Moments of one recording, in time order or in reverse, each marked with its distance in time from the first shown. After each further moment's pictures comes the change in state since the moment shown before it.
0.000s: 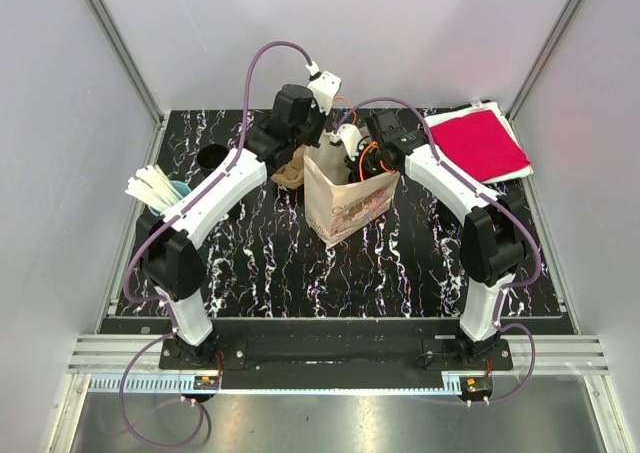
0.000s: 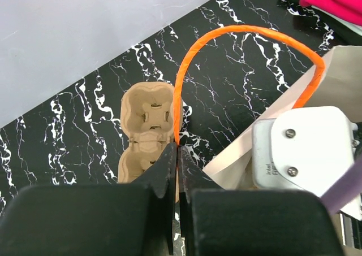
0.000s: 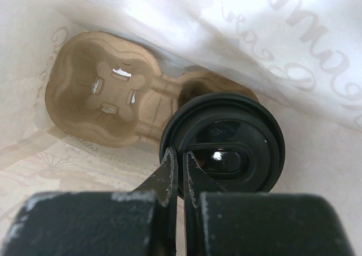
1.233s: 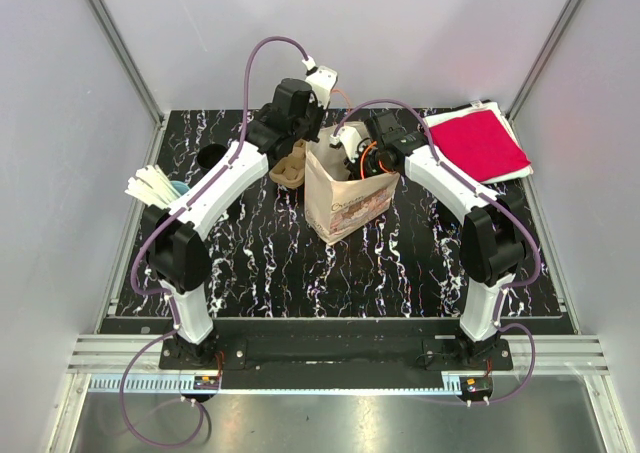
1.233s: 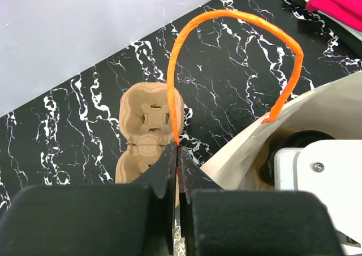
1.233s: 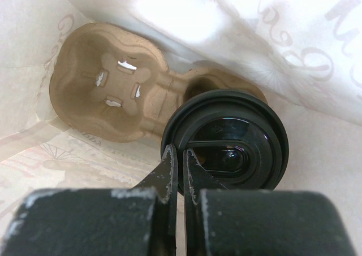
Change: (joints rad) left arm 0.029 0.061 0.068 -0.028 0.030 -0.038; right arm 0.000 0.000 -0.014 0.003 -0.016 -0.011
